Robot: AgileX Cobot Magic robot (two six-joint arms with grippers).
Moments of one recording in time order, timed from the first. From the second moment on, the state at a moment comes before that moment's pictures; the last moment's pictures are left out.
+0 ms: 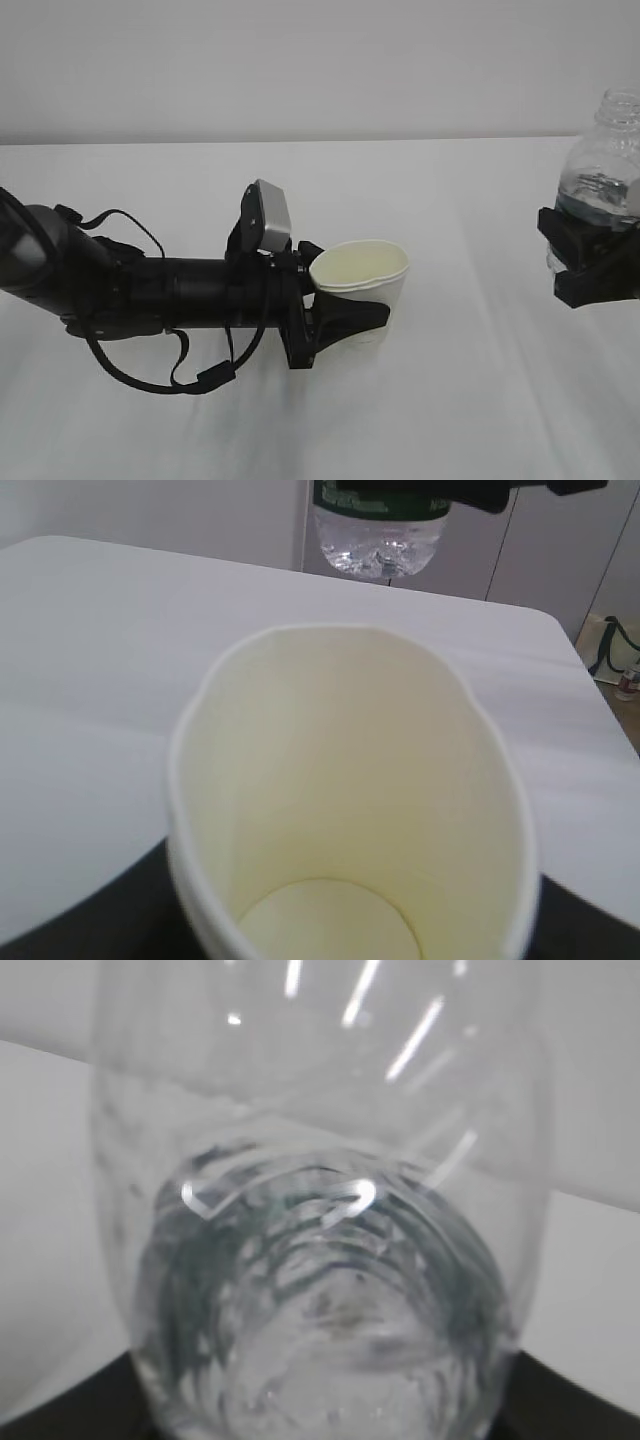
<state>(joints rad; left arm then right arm) -0.50 2.19 -0.97 1.03 -1.14 -0.49 0.05 1.51 -0.31 -0.26 -0.93 -0.06</state>
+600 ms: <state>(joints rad) -0.60 2.19 -0.97 0.97 -1.11 -0.49 0.05 1.39 -0.30 -0.26 -0.83 -0.04</state>
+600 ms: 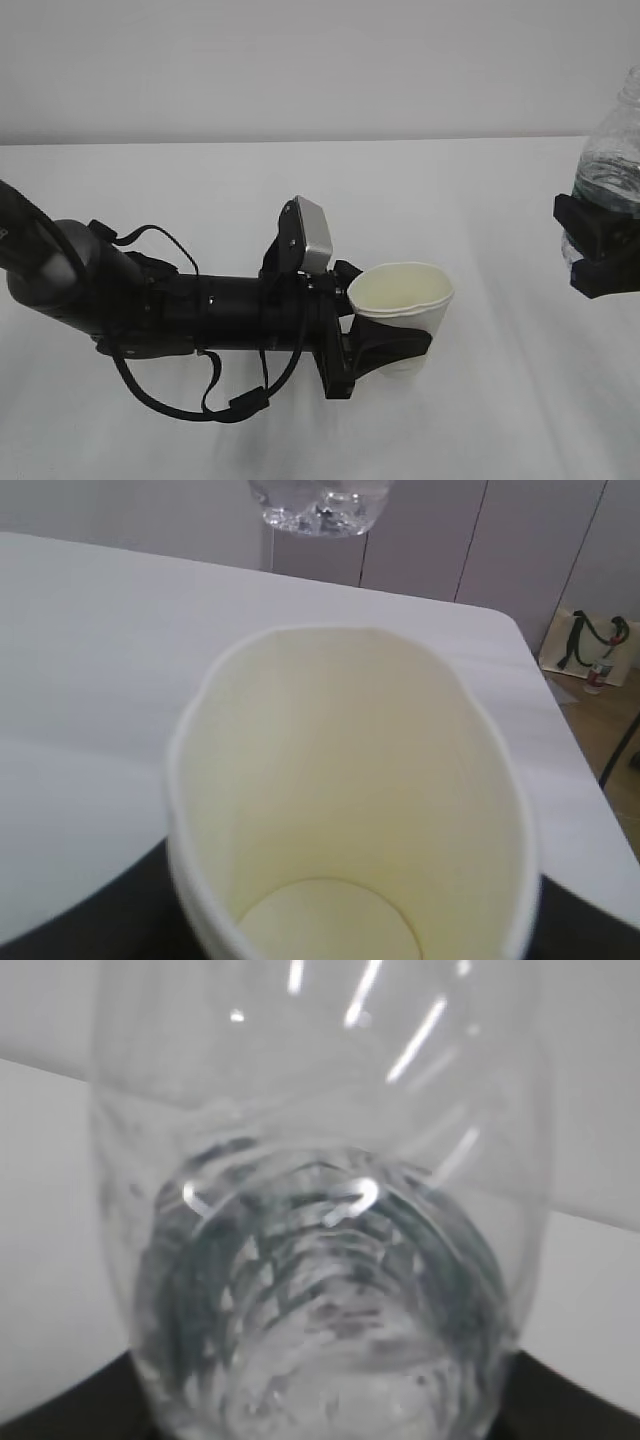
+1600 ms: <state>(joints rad) -0.63 2.19 -1.03 0.97 -1.05 -0.49 0.05 1.39 -0.34 -0.19 -0.77 -0.27</state>
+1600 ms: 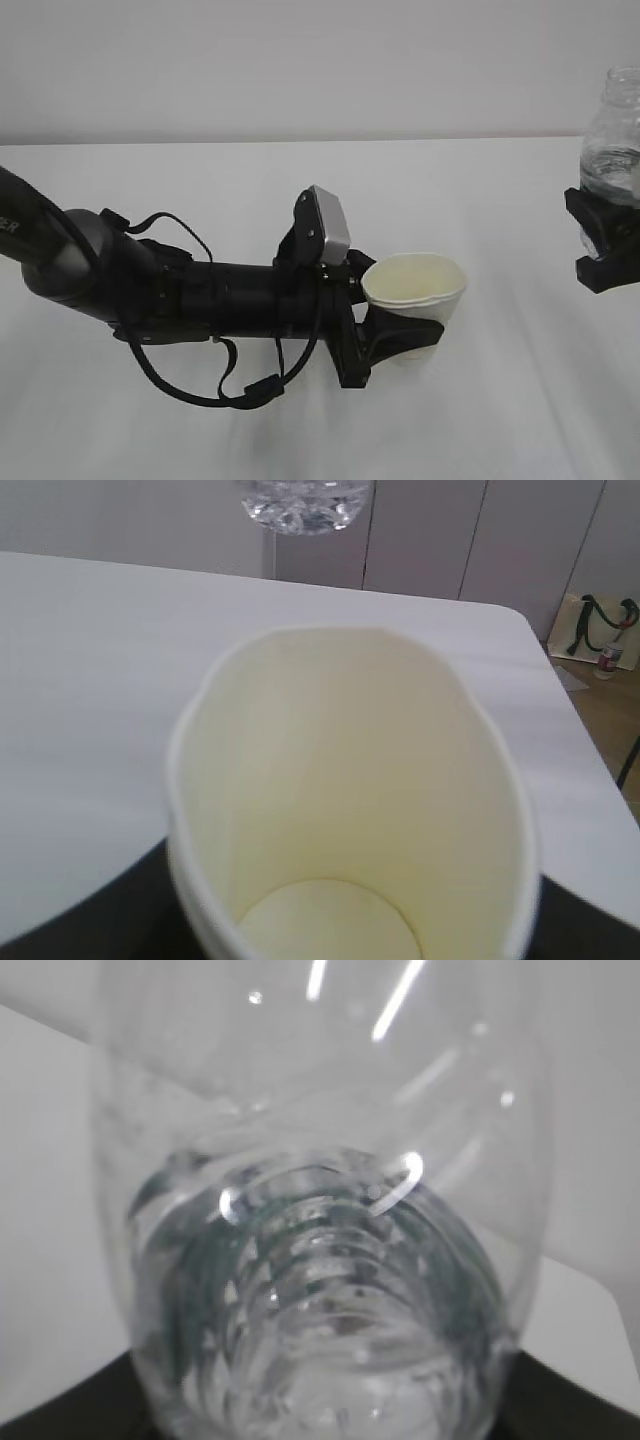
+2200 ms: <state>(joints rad) -0.70 2.19 -1.05 0.94 -1.03 -0.49 0.05 1.39 -0.34 -0.19 -0.73 -0.51</state>
